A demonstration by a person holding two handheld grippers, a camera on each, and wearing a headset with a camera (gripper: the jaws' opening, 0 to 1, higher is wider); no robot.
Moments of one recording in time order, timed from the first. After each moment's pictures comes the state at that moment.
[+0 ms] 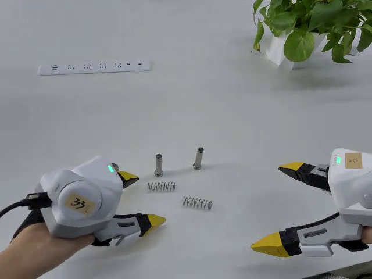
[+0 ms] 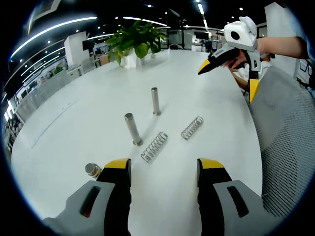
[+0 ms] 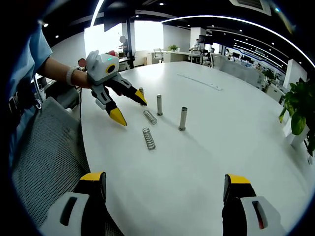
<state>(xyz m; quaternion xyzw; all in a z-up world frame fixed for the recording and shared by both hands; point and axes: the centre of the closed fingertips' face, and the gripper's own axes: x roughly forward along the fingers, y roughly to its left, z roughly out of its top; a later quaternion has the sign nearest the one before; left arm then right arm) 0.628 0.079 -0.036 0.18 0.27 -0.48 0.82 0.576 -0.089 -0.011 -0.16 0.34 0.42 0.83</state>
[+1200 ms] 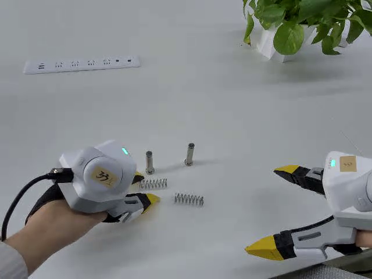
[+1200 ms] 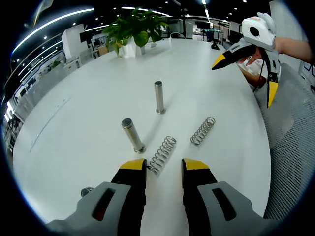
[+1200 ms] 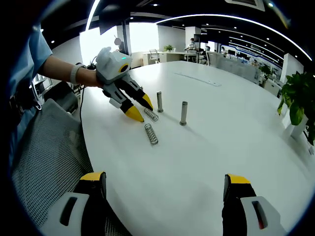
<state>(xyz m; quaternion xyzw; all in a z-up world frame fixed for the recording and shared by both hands) 0.646 0.065 -0.048 0.21 0.31 -0.47 0.80 0.565 -0.091 -0.017 -0.14 0.35 0.41 0.83</state>
